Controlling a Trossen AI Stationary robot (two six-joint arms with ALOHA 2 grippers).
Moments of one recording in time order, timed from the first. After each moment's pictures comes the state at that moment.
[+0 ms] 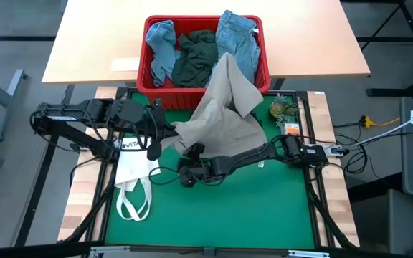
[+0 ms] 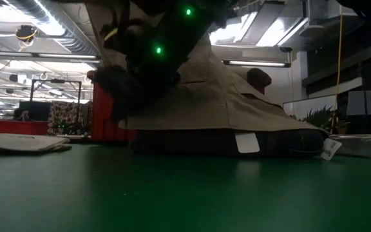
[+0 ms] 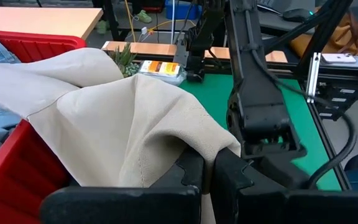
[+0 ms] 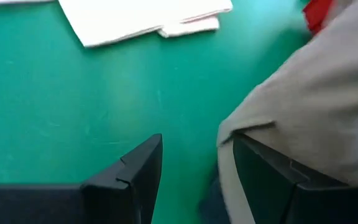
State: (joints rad) left arm -0.11 1.17 1.42 -0.75 -0.19 -0.13; right arm 0.23 2.31 1.81 -0.39 0.58 0.14
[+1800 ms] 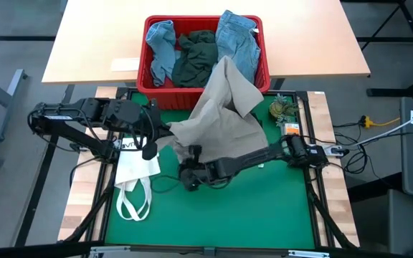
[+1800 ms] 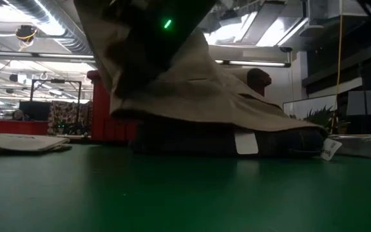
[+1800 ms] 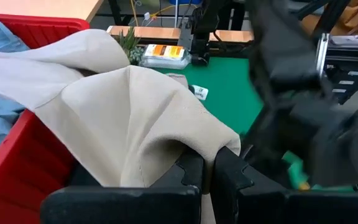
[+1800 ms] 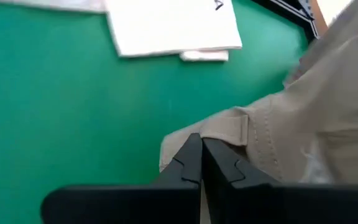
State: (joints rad) left arm -0.11 1.13 1.42 -0.85 -0.20 -0.13; right arm 0.27 2.23 1.81 -0.44 0.57 -0.08
